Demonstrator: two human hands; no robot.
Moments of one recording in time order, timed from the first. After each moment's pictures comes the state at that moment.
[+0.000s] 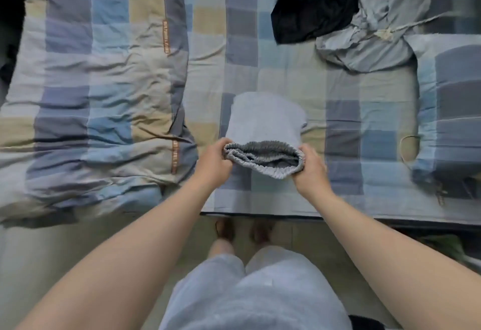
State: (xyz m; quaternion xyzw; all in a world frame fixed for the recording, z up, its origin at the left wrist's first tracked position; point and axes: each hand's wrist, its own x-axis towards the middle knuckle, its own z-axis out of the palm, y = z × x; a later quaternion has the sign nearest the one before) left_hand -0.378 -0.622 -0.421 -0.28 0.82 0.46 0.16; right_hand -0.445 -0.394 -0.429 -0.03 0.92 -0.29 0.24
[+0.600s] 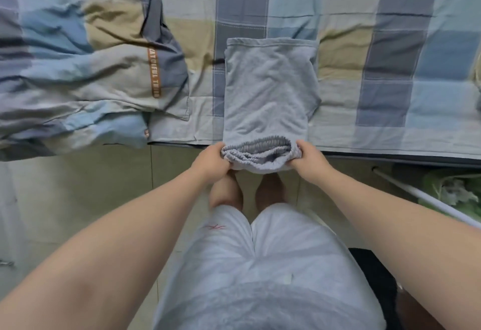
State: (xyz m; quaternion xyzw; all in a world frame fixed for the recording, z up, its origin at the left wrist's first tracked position) left_hand -0.257 -0.578 -0.579 -0.33 0.74 0.41 0.43; right_hand -0.352 -0.336 -0.597 0.03 0.82 -0.25 0.52
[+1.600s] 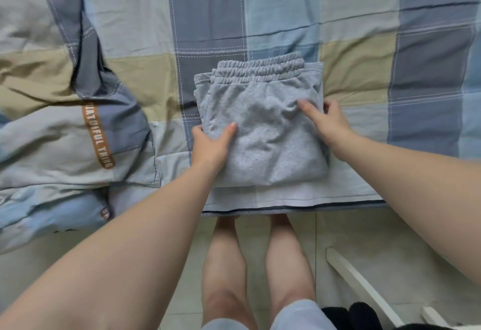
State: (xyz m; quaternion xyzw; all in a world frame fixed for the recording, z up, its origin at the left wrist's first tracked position) left_hand -0.400 -0.587 -0.760 -0.54 0.63 0.50 0.23; right_hand -0.516 -0.359 -0.770 0.27 0.78 -0.41 0.38
